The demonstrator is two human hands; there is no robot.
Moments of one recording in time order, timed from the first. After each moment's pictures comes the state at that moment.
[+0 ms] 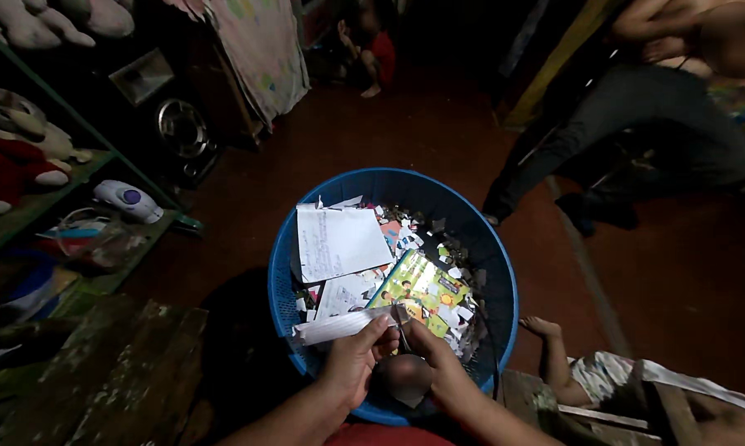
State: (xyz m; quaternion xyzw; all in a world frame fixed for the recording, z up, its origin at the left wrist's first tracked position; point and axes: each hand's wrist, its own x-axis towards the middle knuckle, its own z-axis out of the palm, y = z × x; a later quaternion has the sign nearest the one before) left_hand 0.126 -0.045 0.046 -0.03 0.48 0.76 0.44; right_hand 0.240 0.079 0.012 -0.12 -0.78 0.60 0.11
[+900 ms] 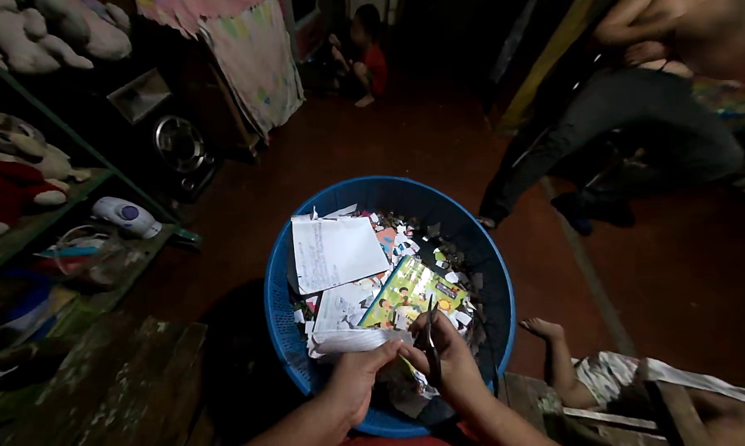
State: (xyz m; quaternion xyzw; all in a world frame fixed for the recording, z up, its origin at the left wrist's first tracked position) left_hand 0.130 -0.046 0.036 0.03 0.54 0.70 0.46; right_hand 0.236 0.081 0.019 -0.18 -0.68 0.67 0.24
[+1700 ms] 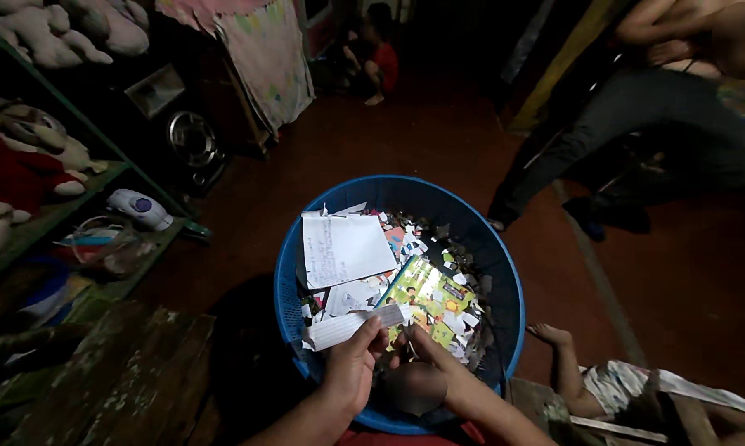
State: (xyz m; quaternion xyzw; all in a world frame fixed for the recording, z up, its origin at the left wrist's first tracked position) left_hand 0.124 -0.045 0.040 -0.07 0.47 0.80 0.37; right_hand 0.239 0.090 0.014 -0.10 -0.73 0.68 -0.01
